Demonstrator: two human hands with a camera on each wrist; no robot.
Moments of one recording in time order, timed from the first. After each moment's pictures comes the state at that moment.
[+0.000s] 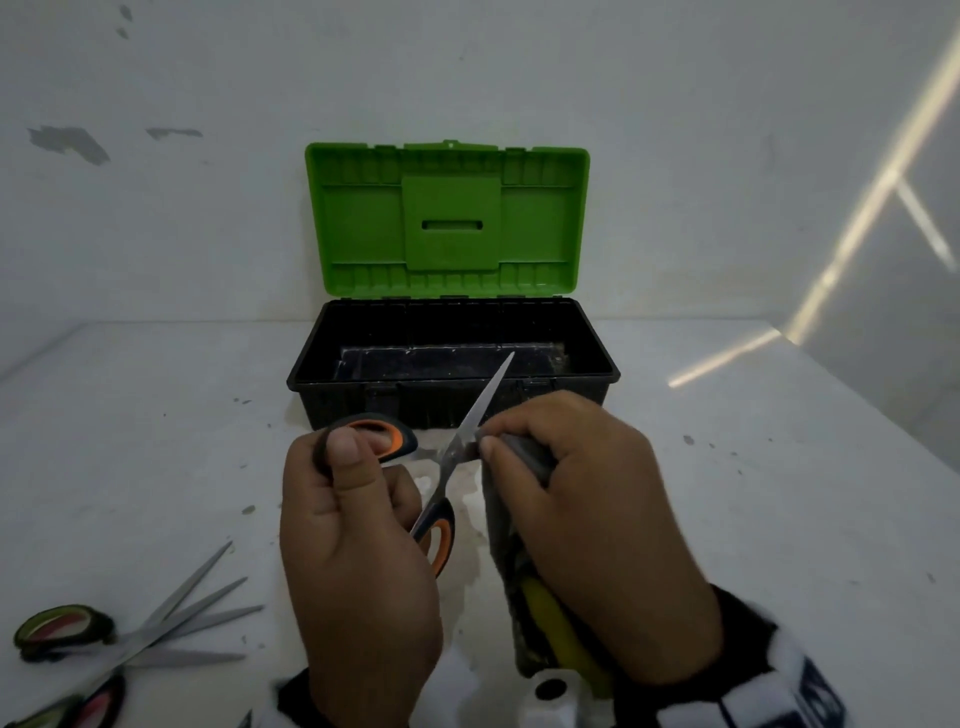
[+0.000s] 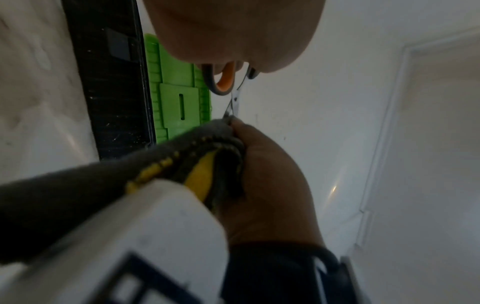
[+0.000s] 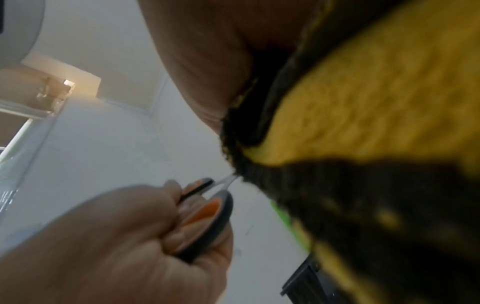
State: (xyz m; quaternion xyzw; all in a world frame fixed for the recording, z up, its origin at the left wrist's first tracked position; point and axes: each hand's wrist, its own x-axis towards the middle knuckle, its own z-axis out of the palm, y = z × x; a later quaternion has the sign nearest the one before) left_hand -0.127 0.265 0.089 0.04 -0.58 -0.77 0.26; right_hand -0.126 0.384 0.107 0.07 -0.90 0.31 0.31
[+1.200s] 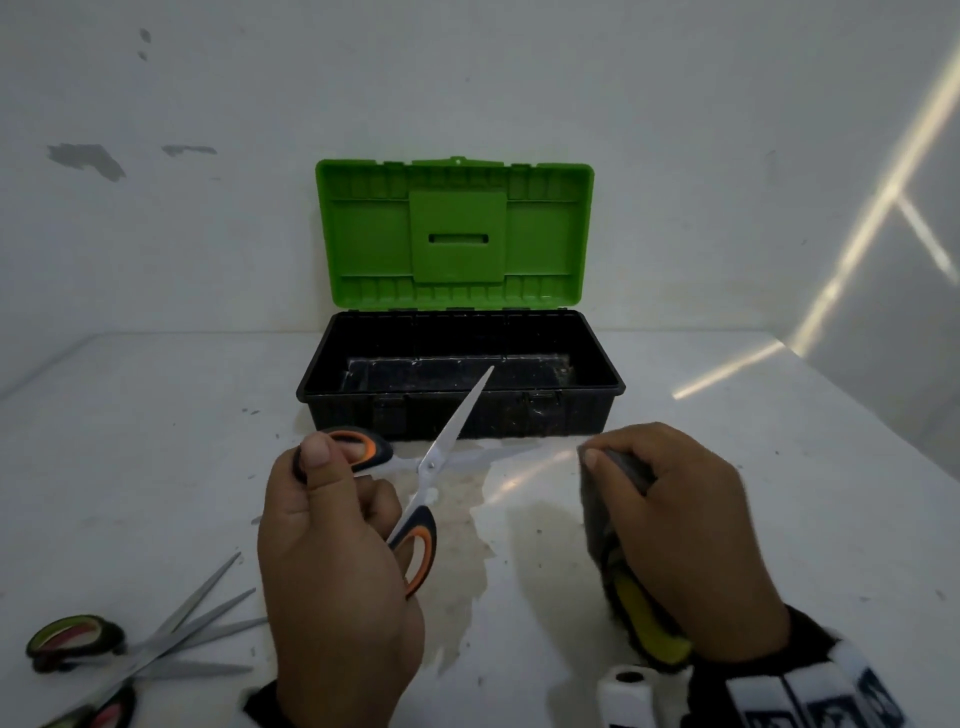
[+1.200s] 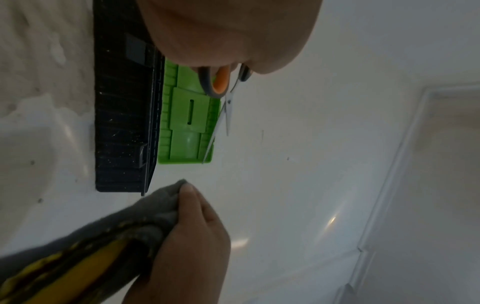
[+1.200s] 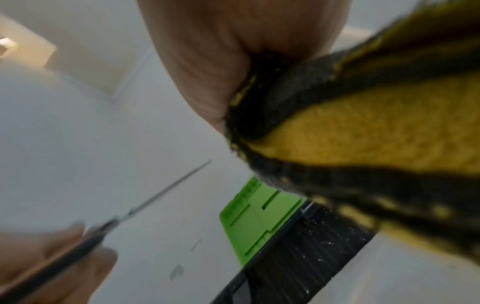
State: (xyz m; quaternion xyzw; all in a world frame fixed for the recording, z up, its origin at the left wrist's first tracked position) left_hand -0.133 0.251 0.102 0.13 -0.51 -0.83 0.18; right_hand -0.124 0.439 0.088 -0.01 -0.89 0.30 0.34
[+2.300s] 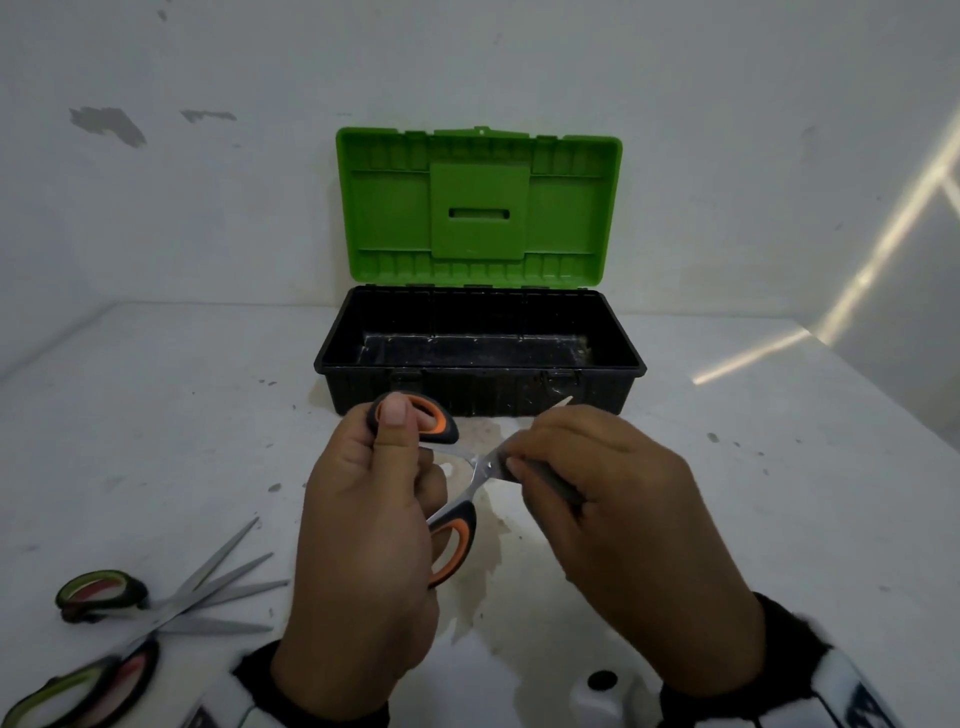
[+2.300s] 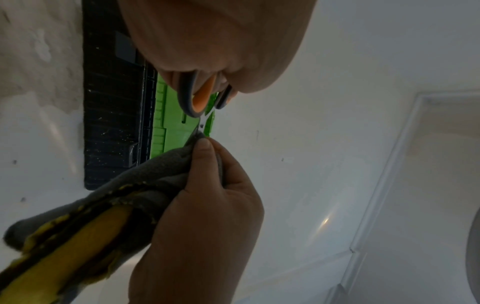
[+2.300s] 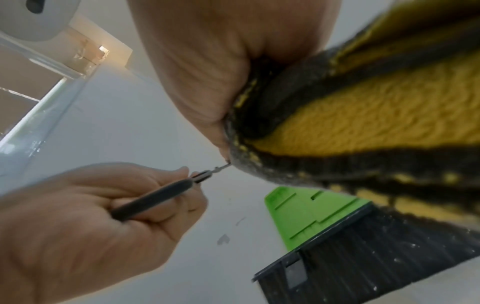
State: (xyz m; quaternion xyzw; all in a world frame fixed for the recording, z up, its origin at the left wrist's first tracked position) left_hand -0.130 0.246 0.105 0.08 -0.59 -0.80 0.09; right_hand -0.125 0.395 0.090 0.21 -0.88 0.22 0.35
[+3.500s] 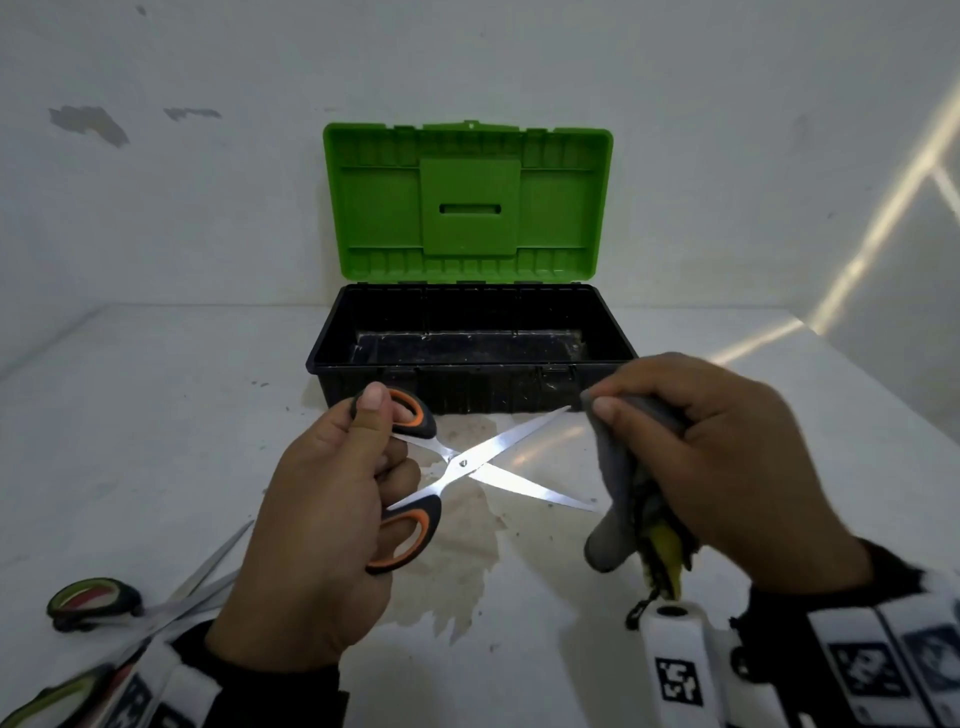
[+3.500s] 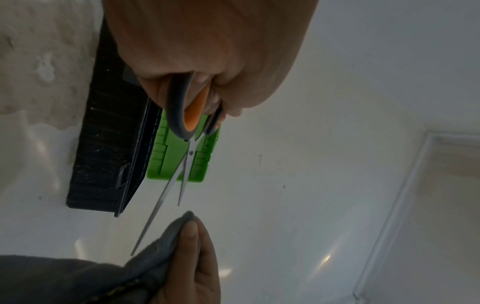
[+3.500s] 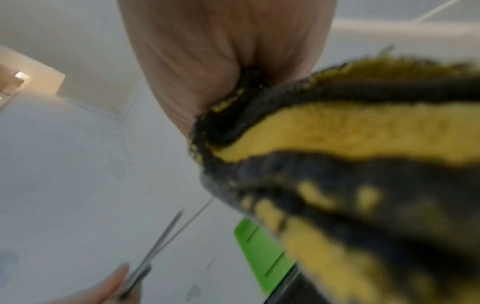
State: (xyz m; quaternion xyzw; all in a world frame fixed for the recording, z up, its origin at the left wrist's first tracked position) left_hand -0.148 0.221 0.109 0.07 -0.57 -0.82 -0.02; right_hand -0.125 0.445 0.123 0.11 -0.88 0.34 0.31
